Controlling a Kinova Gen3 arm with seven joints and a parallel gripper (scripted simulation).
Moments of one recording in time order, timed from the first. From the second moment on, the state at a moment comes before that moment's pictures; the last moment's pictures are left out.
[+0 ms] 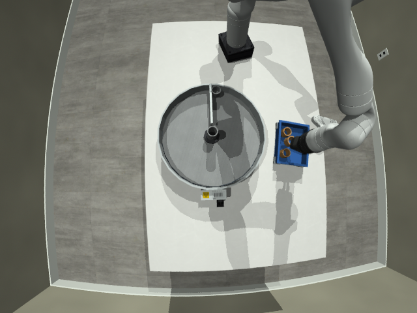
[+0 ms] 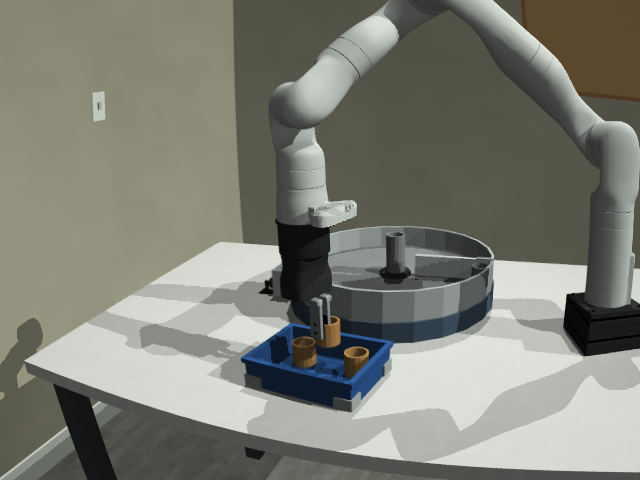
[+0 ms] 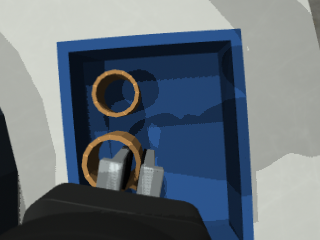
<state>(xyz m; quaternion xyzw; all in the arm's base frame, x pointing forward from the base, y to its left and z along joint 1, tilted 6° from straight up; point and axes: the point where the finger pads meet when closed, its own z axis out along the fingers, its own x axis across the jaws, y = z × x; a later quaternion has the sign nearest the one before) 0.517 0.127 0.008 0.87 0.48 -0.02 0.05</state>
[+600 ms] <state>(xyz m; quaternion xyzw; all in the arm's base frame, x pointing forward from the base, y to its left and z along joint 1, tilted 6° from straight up) 0.517 0.127 -0.001 0.87 0.48 -0.02 0.05</state>
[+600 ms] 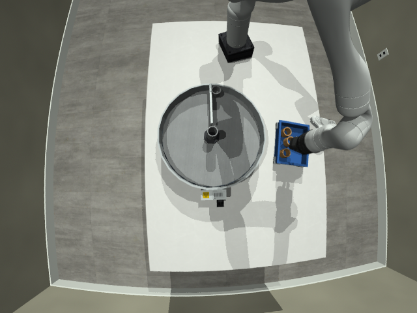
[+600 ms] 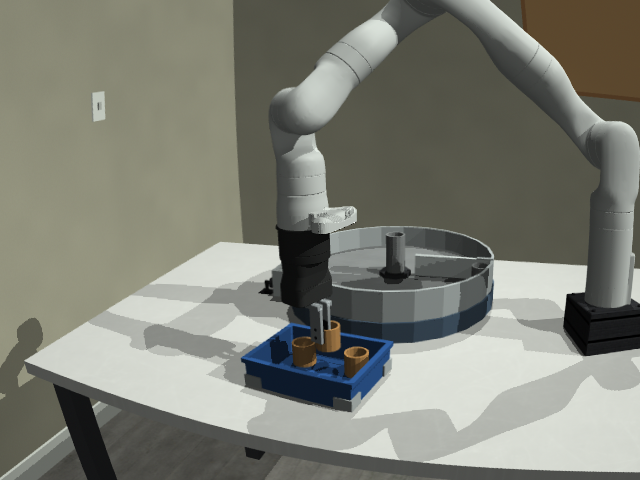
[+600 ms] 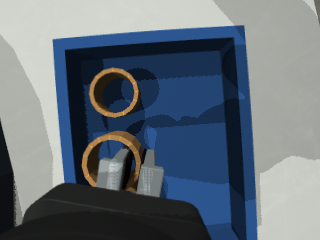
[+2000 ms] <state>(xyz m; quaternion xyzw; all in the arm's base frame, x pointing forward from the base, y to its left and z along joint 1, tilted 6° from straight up) 0.519 0.125 -0.023 0.87 0.48 -0.02 0.05</state>
